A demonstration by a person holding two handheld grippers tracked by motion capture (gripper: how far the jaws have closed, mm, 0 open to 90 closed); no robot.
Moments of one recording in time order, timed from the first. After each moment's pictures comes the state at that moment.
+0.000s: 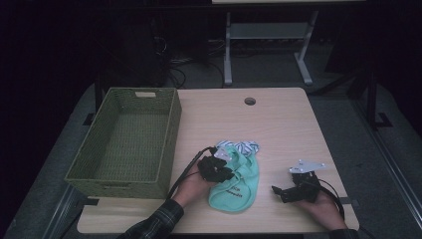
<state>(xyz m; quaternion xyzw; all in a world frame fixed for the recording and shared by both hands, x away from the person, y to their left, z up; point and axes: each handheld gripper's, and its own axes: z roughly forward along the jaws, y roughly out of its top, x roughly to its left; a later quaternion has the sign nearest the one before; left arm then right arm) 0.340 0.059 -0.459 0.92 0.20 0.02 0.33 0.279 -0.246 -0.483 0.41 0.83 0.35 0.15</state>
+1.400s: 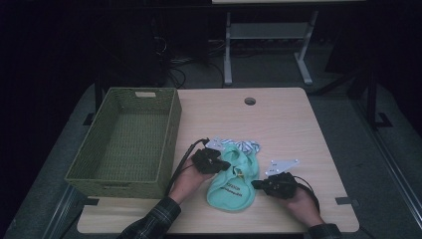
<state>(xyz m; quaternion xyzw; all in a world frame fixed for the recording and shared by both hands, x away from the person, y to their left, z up) 0.348 0.076 -0.434 0.90 0.24 0.02 0.37 0.285 -0.186 -0.474 0.28 0.87 0.39 0.06</state>
